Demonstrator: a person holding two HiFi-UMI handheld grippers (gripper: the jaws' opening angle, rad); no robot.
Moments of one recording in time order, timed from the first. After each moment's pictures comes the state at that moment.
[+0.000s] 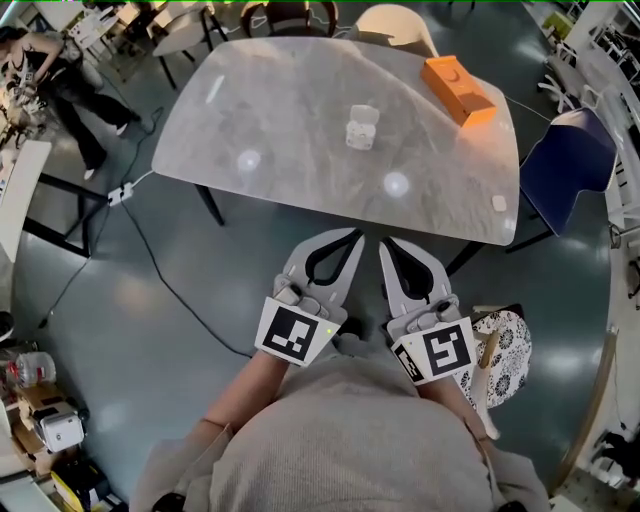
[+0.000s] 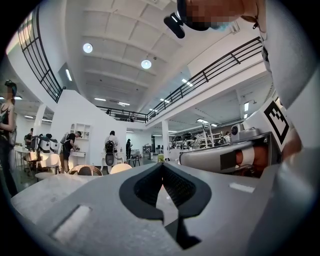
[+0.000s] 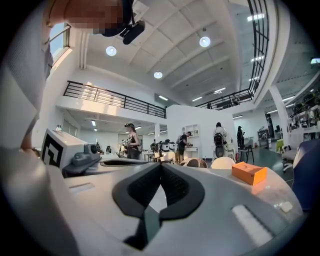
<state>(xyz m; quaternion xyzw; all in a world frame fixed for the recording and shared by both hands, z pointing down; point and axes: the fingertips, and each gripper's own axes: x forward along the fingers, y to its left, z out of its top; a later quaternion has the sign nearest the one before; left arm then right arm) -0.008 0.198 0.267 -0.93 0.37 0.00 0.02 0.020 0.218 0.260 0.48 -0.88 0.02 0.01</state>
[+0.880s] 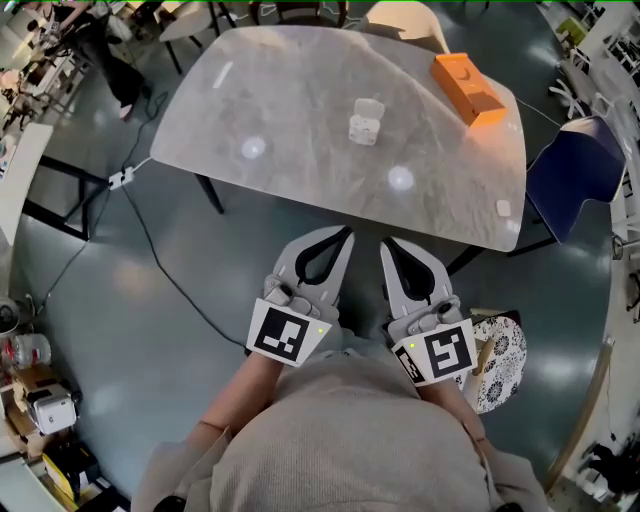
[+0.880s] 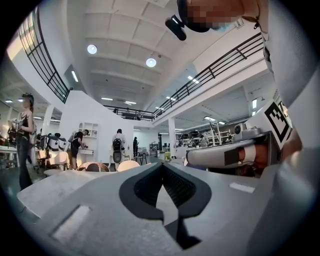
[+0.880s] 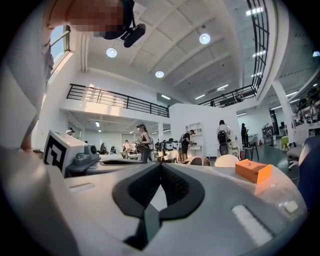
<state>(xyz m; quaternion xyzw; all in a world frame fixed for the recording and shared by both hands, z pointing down) -0.014 0.187 0.282 -0.91 0.41 -0.01 0.01 0.030 0.208 0.273 0.45 -0.89 0.03 0.01</state>
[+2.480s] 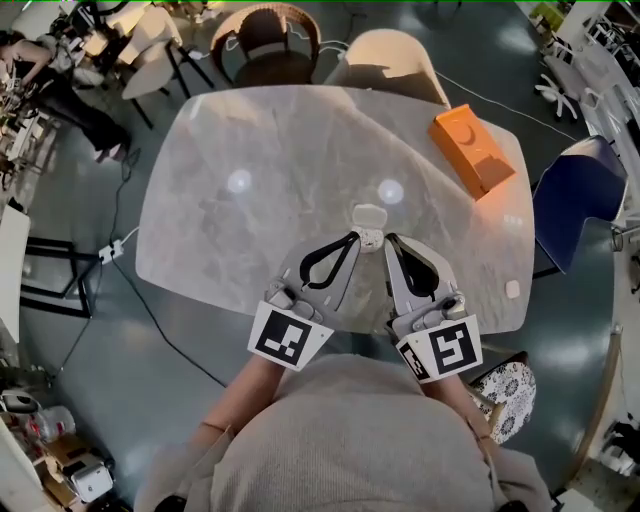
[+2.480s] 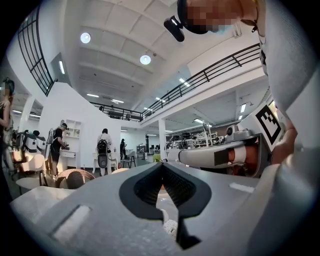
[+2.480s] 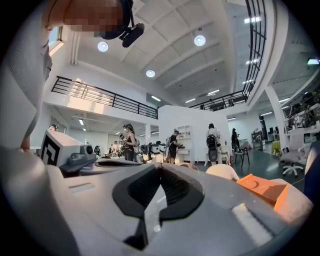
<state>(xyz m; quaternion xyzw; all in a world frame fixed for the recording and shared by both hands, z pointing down) -0.006 -0.068 0.272 -0.95 0.32 0.00 0.02 0.033 -0.053 0.263 0.52 -0.86 0.02 0.00</state>
